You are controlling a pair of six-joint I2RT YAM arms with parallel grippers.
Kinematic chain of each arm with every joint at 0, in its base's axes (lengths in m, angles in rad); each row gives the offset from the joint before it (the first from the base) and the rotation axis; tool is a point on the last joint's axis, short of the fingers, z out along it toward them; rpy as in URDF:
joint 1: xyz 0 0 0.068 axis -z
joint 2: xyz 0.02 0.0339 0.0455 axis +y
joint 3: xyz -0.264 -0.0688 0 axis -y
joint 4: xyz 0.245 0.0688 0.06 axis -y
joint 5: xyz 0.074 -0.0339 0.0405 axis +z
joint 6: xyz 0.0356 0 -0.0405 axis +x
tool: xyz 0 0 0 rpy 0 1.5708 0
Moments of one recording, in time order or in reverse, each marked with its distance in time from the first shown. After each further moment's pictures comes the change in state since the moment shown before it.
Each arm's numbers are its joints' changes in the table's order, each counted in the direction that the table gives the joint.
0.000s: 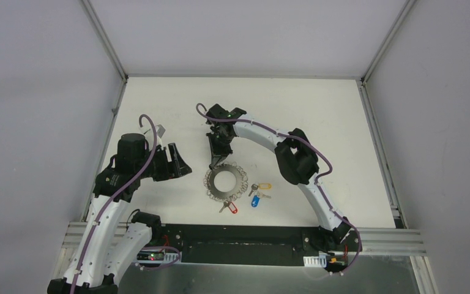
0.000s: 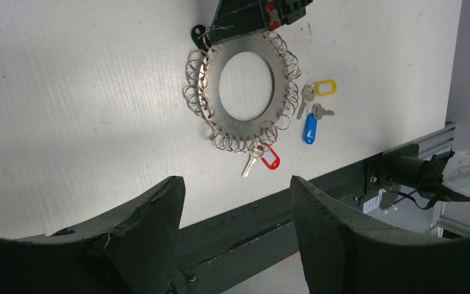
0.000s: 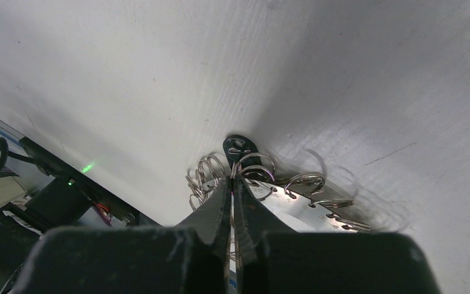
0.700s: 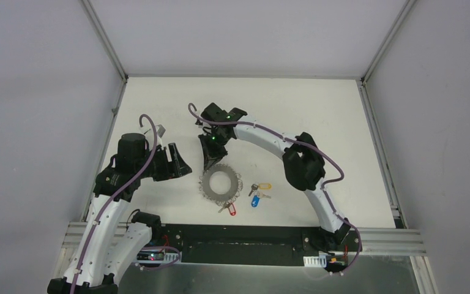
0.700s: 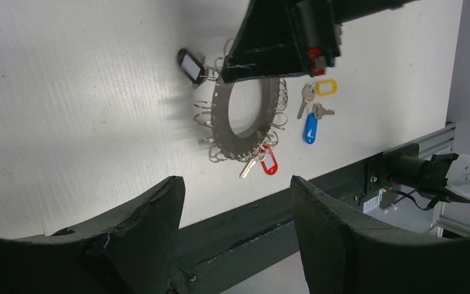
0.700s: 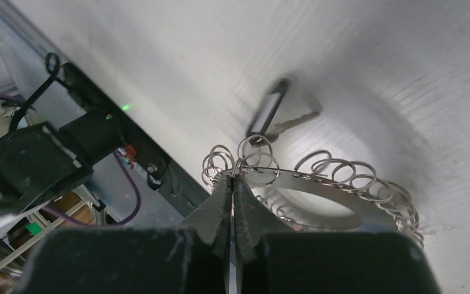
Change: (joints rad) left arm 0.000 0.004 0.000 0.000 0.000 0.000; right arm -0.053 -0.082 -0.020 0.002 0.090 -0.067
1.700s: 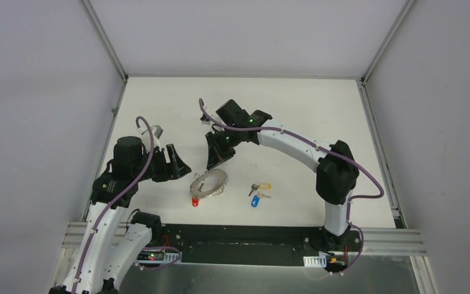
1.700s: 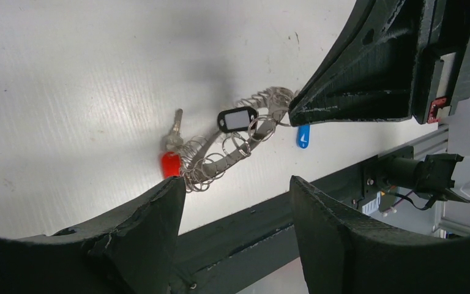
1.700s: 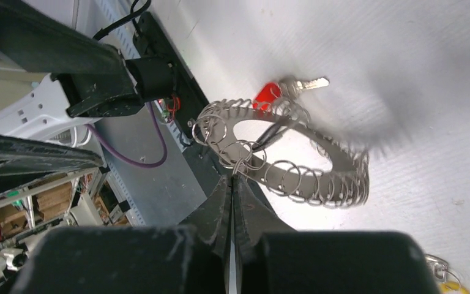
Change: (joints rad) left arm 0.000 -0.056 -0.004 0.016 -0.006 0.001; right arm -0.002 -0.383 -0.334 0.200 0.167 -0.101
